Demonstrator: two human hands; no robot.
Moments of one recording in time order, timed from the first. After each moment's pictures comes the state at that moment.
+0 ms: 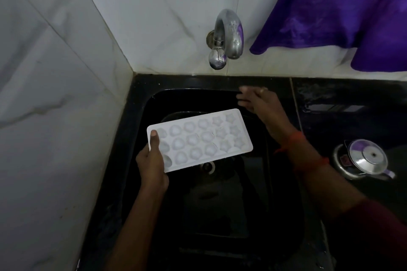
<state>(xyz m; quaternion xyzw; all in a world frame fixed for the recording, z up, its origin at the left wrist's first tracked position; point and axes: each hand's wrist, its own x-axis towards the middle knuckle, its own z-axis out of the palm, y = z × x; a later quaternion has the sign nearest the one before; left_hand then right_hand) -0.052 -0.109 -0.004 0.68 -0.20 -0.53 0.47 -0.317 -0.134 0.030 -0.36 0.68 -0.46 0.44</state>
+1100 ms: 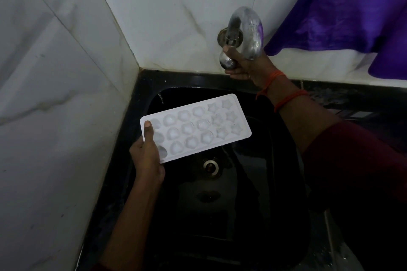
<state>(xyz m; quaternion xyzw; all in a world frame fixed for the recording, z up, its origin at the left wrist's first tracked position) -0.042 -0.136 0.003 0.67 -0.19 -0.50 0.51 -0.295 -0.244 0.082 -0.36 0.66 -0.42 0.50</state>
